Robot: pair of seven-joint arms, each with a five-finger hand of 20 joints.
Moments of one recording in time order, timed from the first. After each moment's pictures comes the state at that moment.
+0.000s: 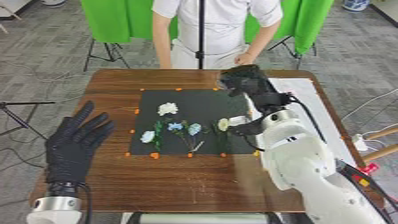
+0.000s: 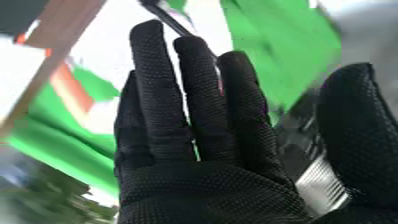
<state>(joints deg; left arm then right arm) 134.9 -64.4 -96.8 -131.3 38.7 9.8 18.7 -86.1 -60.3 64.1 -123.2 -102.2 13.6 29.8</state>
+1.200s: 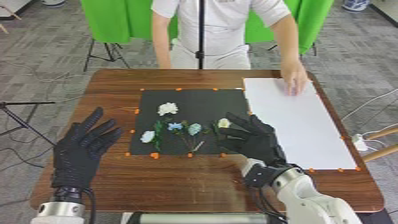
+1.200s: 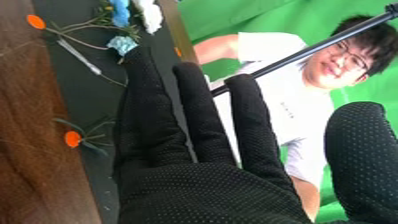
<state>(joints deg) 136.1 -68.9 -97.6 -131.2 42.3 4.7 13.8 -116.2 -72.4 82.3 -124.9 -51.3 3.2 17.8</state>
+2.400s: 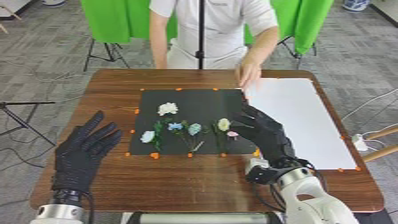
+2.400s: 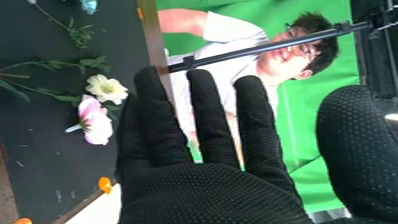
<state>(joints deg) 137.4 -68.2 -98.3 -131.3 42.3 4.6 12.7 -116.5 -69.6 81.2 -124.4 -63.2 5.9 6.4</state>
